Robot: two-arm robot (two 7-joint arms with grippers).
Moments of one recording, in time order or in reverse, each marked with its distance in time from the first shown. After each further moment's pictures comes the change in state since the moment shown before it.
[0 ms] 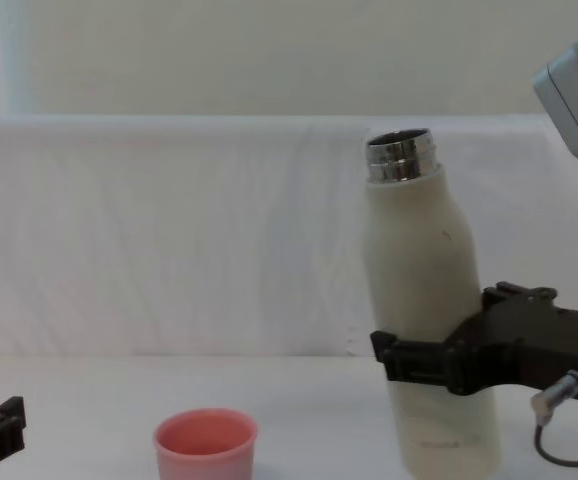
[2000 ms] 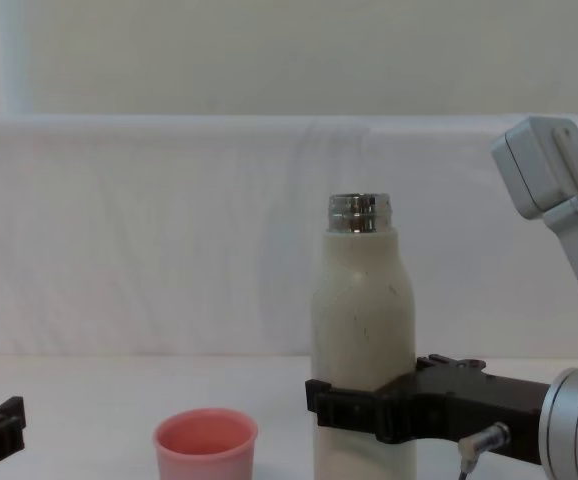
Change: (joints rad) left arm 0.000 0.000 0.000 0.000 0.000 0.000 0.000; right arm 0.078 0.013 -0.088 0.158 0.276 0.030 -0.008
